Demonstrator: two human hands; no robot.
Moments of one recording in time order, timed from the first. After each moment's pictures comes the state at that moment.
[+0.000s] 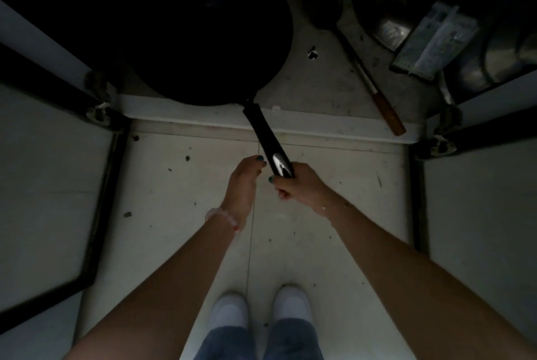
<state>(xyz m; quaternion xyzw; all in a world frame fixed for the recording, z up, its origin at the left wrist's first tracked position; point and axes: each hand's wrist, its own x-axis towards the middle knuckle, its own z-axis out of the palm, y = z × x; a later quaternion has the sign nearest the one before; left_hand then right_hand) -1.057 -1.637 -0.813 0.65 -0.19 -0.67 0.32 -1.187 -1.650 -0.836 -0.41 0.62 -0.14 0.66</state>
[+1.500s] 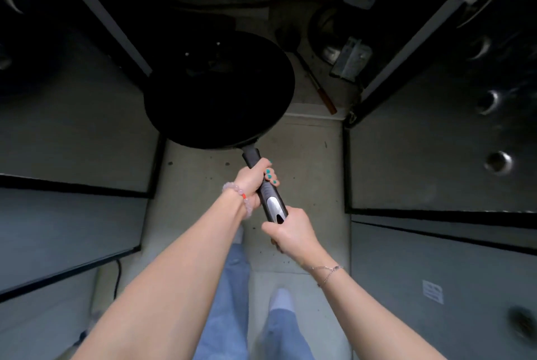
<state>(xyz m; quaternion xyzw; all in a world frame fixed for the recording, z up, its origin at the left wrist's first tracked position) -1.108 -1.458 -0.529 0.57 0.05 -0.74 0.35 -1.196 -1.367 -0.513 -0.39 0.69 -0.15 0.59</state>
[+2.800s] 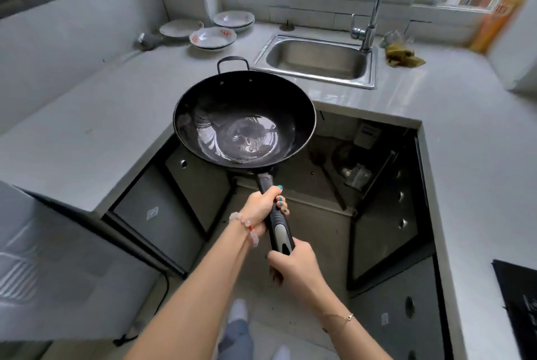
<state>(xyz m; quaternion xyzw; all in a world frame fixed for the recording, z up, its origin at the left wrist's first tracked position) -1.102 -1.283 -0.160 0.49 -0.08 -0.69 0.52 -1.200 -1.209 -0.177 -0.49 0.53 -0.27 0.63</state>
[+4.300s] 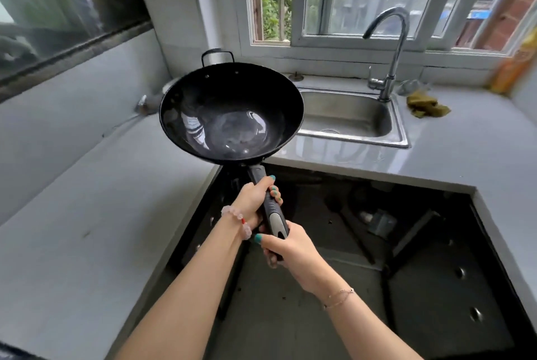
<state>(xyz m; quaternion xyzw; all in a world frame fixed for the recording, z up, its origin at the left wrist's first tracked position) -0.936 -1.493 -0.103 0.46 -0.17 -0.69 0.53 -1.048 -1.425 -0.122 -0.50 0.41 -0.33 0.69</state>
